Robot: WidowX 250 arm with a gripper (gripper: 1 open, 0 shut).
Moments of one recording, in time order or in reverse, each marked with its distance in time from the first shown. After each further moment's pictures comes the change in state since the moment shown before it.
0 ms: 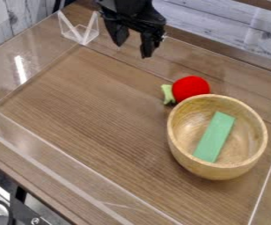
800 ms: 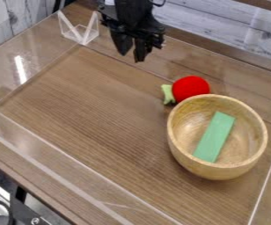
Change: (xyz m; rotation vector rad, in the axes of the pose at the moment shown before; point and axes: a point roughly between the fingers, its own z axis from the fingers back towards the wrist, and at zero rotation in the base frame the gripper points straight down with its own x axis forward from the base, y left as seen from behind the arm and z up) arm -0.004 0.008 -0.013 0.033 0.035 0.031
